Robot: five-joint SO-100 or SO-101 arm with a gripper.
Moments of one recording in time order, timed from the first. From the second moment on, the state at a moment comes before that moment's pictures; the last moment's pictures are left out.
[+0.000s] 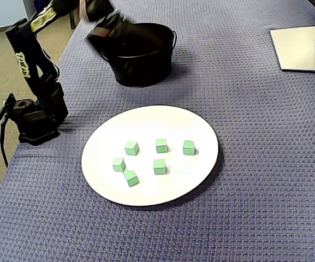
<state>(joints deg) 21.4 99.3 77.8 85.3 3.9</state>
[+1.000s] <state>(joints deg) 30.0 77.0 101.2 60.6 -13.4</state>
